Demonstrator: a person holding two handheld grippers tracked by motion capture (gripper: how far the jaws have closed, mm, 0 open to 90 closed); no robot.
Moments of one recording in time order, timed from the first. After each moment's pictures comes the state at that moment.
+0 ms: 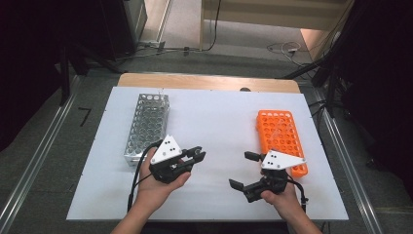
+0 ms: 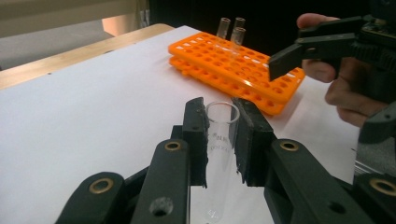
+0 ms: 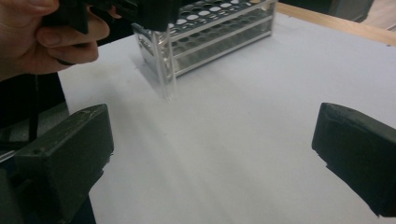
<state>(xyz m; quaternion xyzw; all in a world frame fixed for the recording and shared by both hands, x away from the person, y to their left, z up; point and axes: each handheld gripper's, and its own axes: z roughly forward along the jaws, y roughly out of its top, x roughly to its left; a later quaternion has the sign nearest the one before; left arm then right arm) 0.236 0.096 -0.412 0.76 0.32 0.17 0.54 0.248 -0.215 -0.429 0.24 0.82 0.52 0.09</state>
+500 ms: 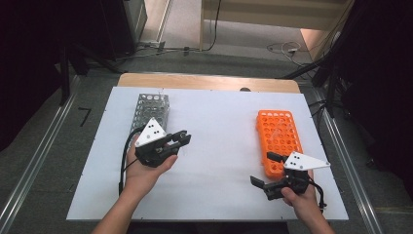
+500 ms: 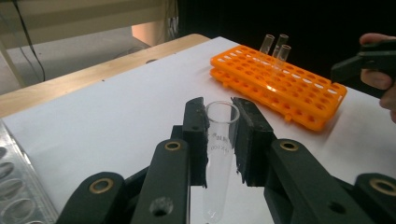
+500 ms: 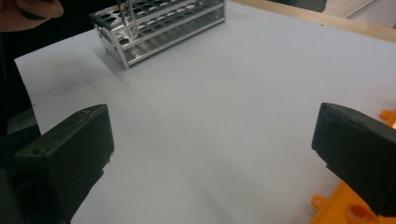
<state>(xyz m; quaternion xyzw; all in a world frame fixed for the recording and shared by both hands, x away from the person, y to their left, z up) 0.261 0.128 -0.395 0.74 0.35 0.20 0.54 0.250 -0.267 -0.435 0.28 0.81 0.50 0.12</state>
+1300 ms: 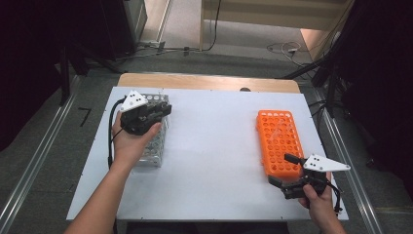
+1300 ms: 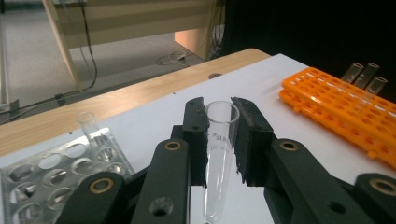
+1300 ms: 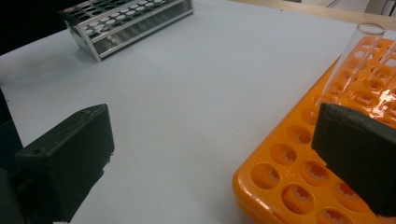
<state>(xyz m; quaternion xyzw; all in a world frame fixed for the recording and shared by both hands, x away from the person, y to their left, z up) 0.326 0.176 -0.380 0.71 0.41 0.25 0.52 0.253 -0.312 -0.444 0.32 0.79 0.50 0.13</state>
